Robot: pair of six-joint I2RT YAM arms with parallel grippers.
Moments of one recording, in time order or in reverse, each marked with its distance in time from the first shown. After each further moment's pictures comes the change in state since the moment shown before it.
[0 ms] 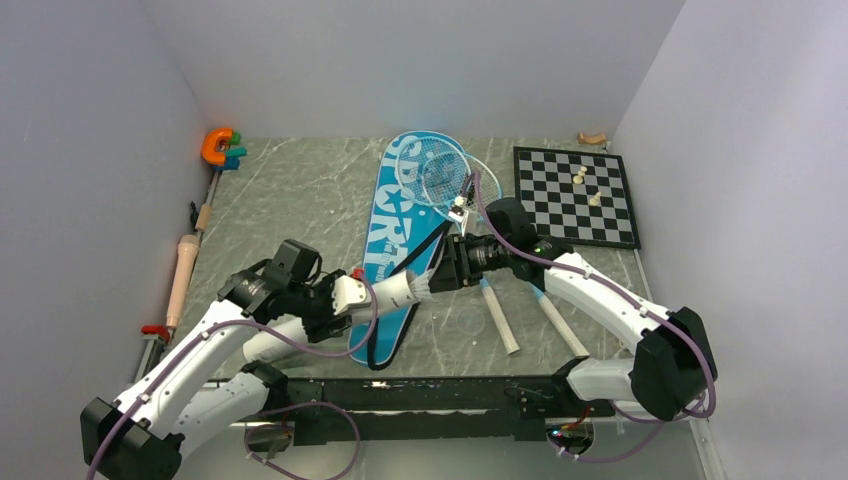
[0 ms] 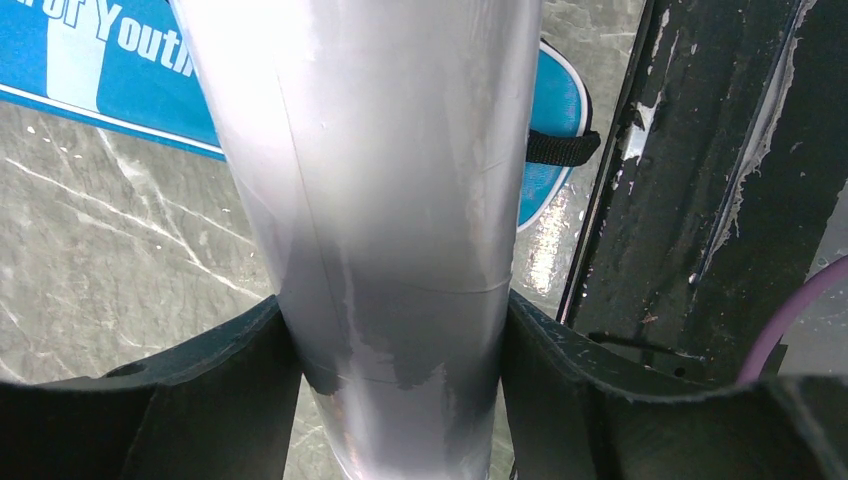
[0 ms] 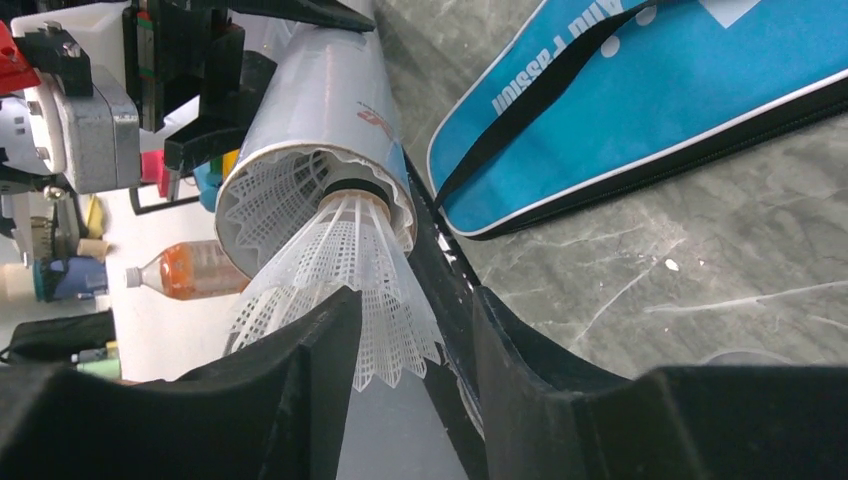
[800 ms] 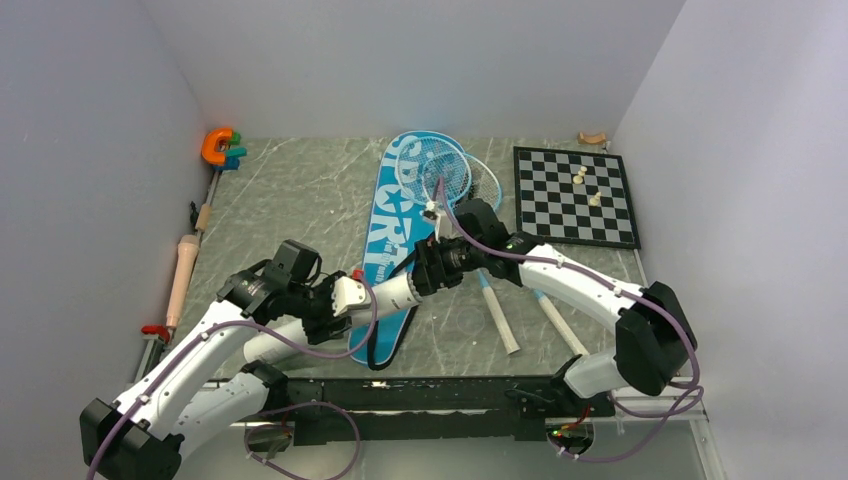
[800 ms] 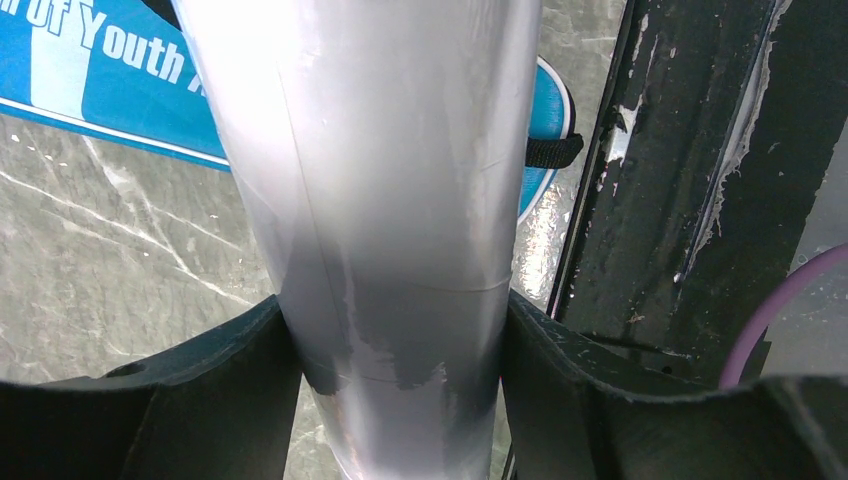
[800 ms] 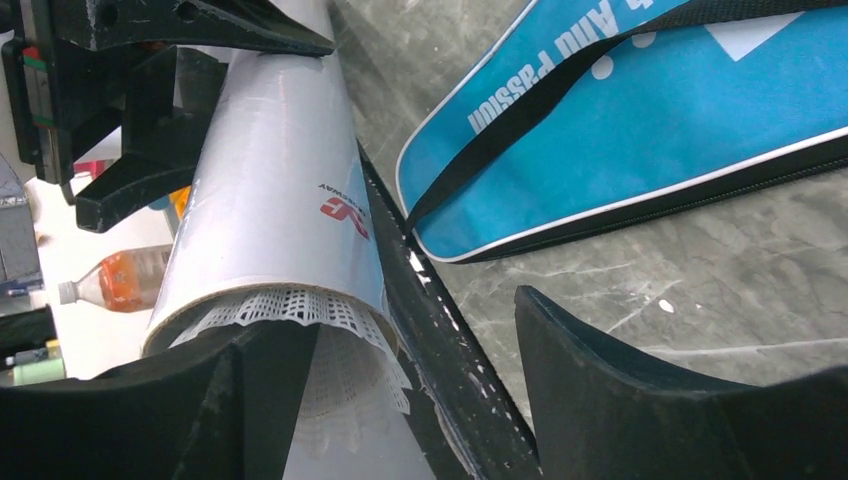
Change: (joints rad) left arm 0.000 -0.006 0.000 -0.011 0.024 0.000; right arm 0.135 0.140 0.095 0.011 0.151 -0.009
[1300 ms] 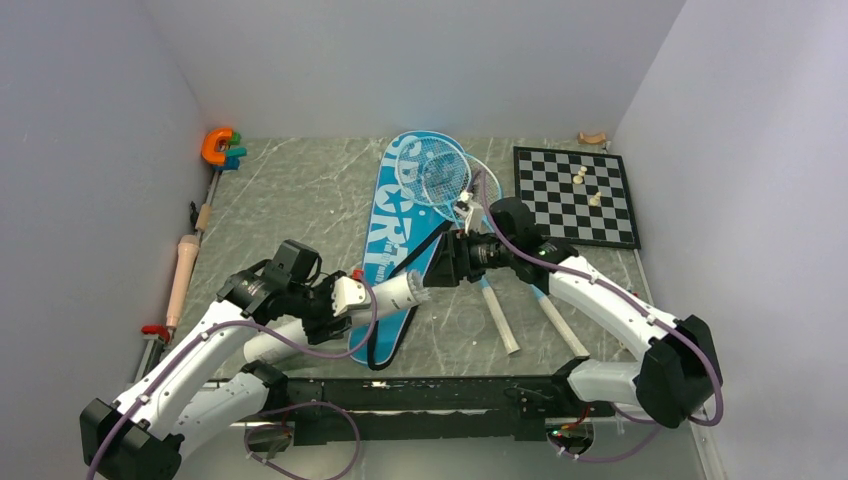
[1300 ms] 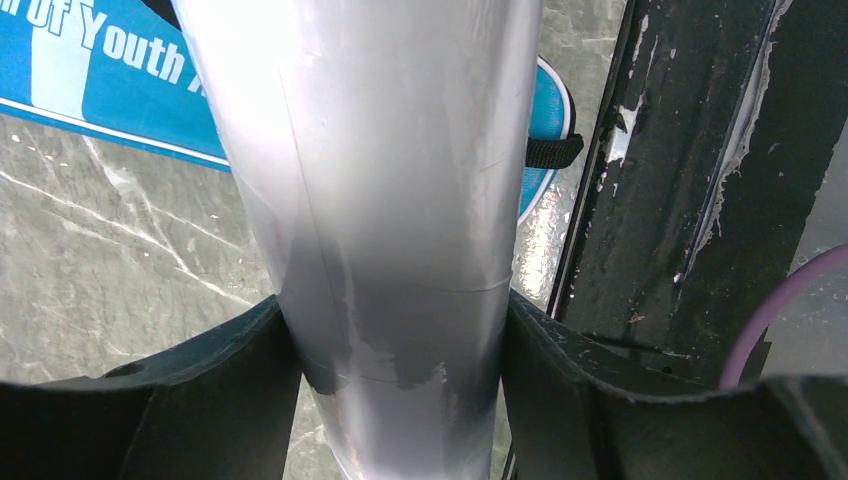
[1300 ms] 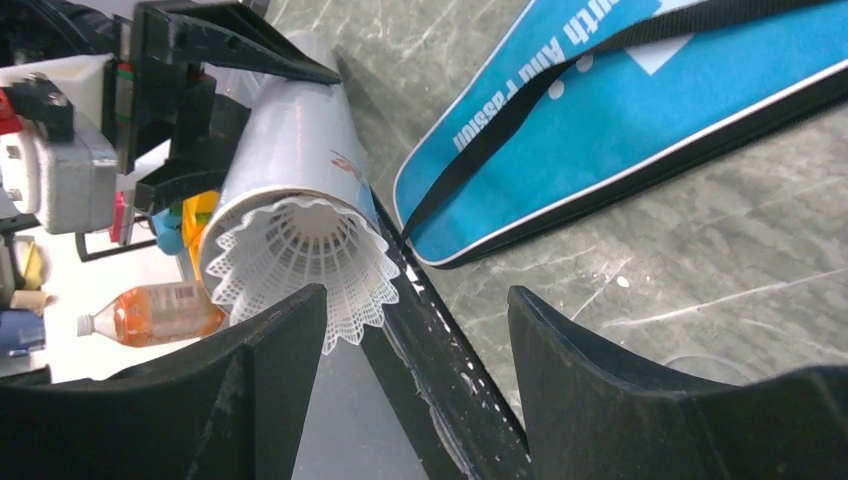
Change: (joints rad) left arm 0.000 0.000 0.000 0.000 0.001 0.000; right arm -0.130 -0.183 -0.083 0.006 -0.021 0.002
